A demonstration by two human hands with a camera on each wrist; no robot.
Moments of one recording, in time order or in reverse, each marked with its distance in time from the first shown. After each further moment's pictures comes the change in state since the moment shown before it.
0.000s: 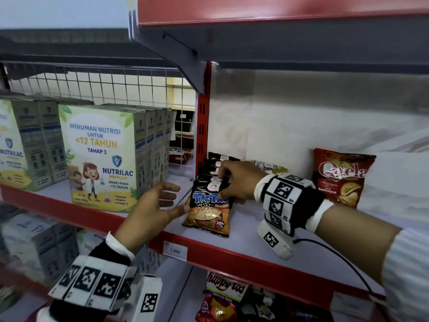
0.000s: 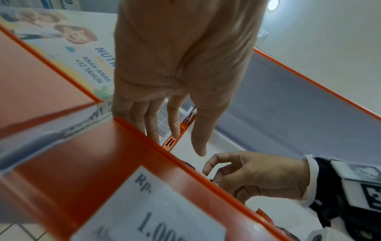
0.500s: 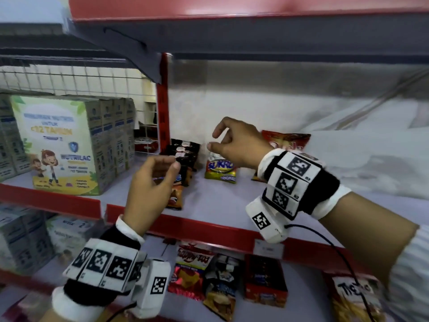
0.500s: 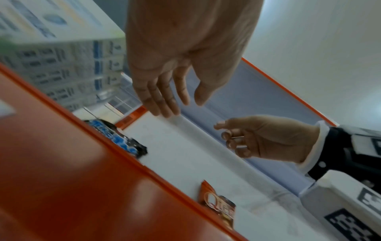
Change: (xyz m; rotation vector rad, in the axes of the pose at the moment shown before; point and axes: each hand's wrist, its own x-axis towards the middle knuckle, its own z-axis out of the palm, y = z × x) left_hand -0.054 0.081 0.077 -0.212 0.243 0.289; right_hand -0.100 0.038 -0.064 0.212 0.370 -0.039
